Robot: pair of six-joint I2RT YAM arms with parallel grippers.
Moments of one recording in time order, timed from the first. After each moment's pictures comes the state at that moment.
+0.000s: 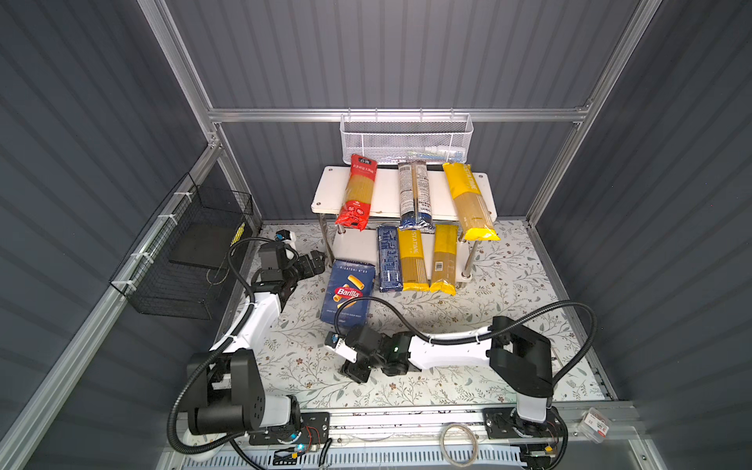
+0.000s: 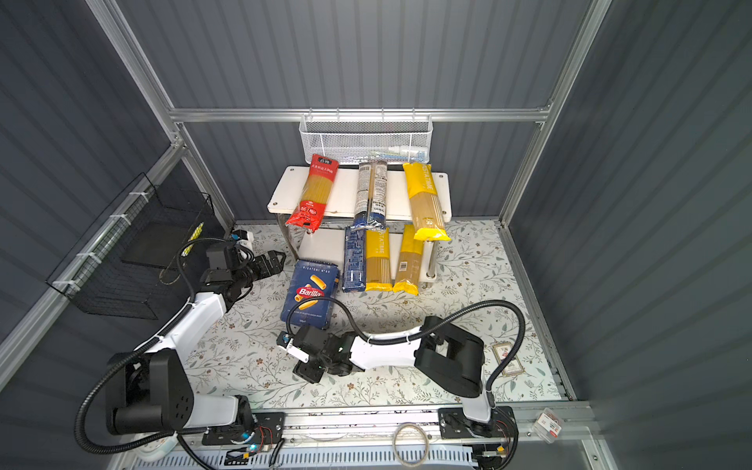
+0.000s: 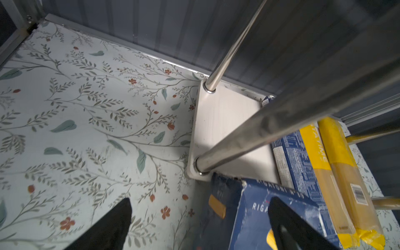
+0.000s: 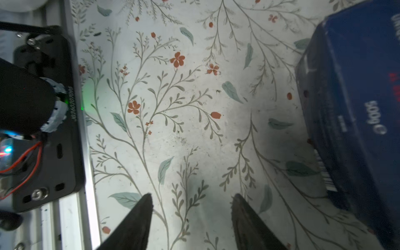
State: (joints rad) left arm 0.01 1.41 0.93 -0.05 0.29 -0.30; right arm 1.27 1.94 1.21 -0.12 0.00 0.02
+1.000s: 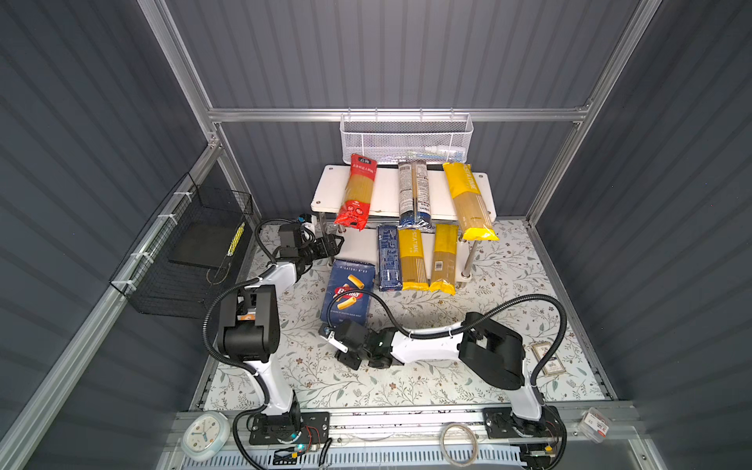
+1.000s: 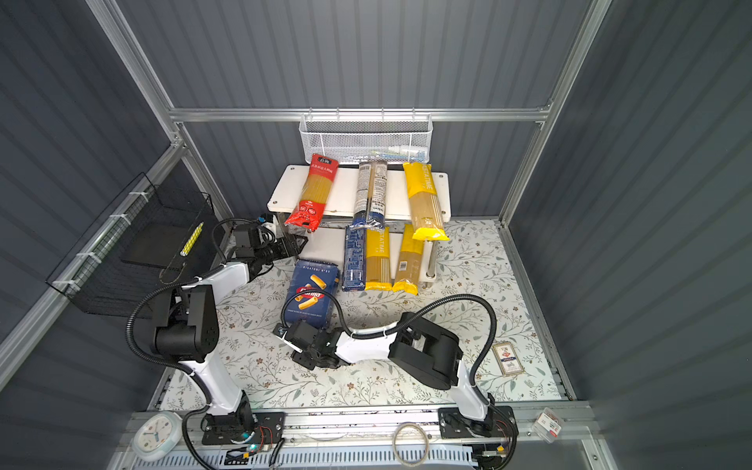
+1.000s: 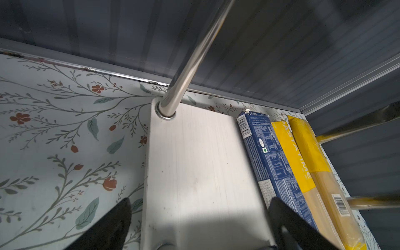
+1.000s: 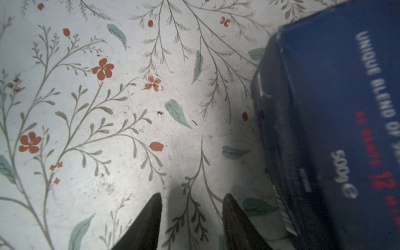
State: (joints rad) left arm -0.02 1.85 1.21 0.14 0.53 -0.31; right arm 1.24 2.09 1.35 -0.11 0.13 -0.04
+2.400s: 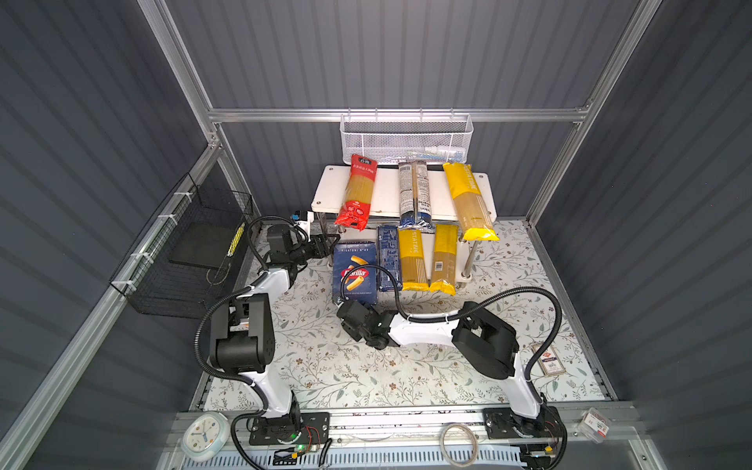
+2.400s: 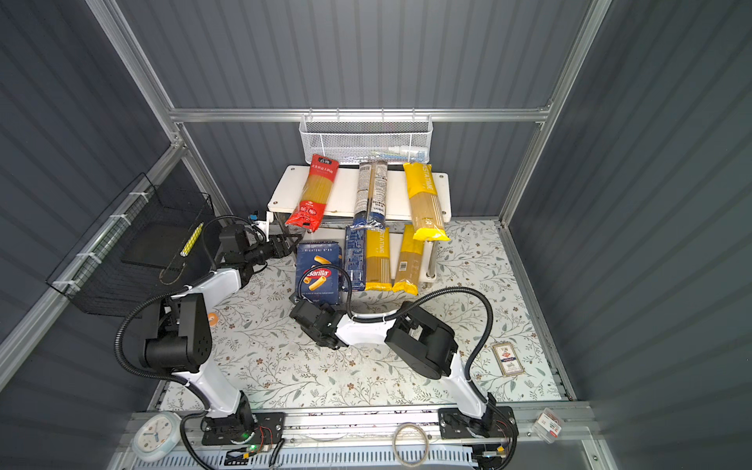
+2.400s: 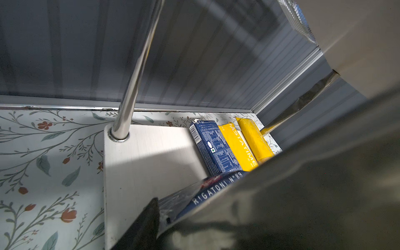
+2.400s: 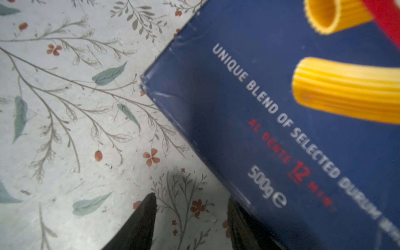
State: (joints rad) left arm 0.01 1.75 1.13 0.30 0.78 -0.32; right arm 1.13 2.15 1.47 -0.13 0.42 0.08
